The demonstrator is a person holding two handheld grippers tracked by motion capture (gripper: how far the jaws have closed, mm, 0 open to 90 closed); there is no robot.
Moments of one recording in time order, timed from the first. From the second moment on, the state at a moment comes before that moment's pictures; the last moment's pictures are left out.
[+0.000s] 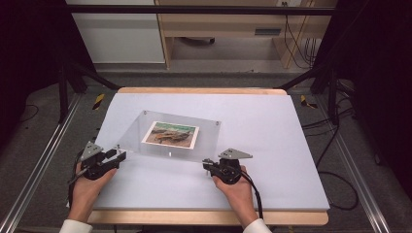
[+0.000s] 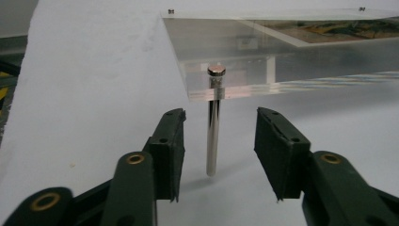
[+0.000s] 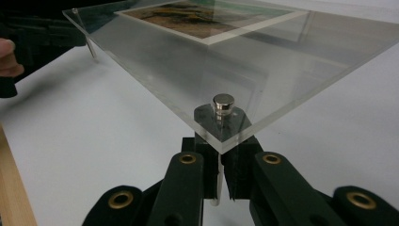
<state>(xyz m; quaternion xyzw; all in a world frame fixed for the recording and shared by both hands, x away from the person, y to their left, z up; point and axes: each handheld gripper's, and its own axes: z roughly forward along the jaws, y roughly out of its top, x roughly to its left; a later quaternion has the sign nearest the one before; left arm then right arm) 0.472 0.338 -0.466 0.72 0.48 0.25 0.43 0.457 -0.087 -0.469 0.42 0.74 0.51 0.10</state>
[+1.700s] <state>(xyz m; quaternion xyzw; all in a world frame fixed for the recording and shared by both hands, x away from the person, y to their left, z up) 0.479 0.332 -0.457 0.68 0.49 0.26 0.48 0.455 -0.088 -0.465 0.42 0.73 0.52 0.15</state>
